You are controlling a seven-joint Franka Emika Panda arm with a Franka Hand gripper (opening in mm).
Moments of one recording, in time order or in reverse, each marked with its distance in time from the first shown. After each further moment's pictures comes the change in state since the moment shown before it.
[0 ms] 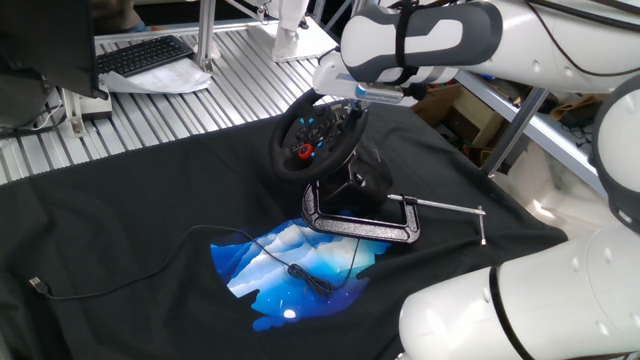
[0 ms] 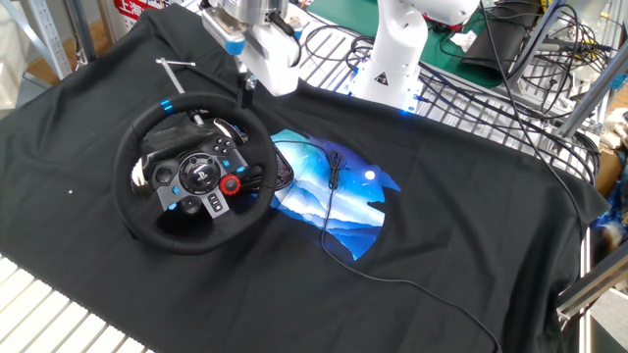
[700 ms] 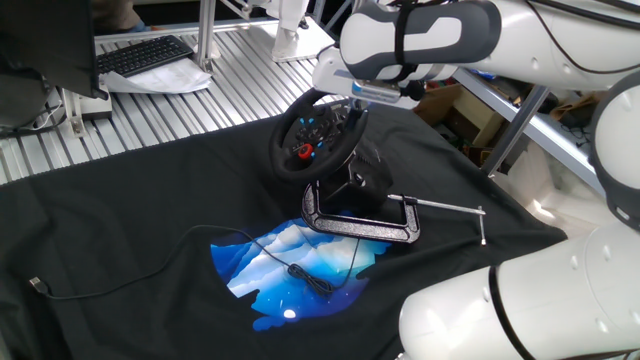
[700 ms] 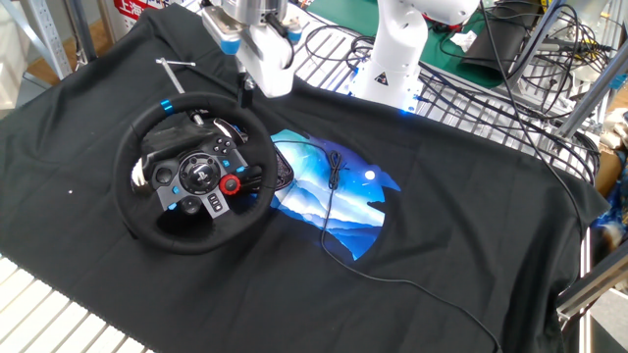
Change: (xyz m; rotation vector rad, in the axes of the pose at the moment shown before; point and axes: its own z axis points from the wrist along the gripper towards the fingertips) arm 0.000 0.000 0.000 0.008 0.018 0.097
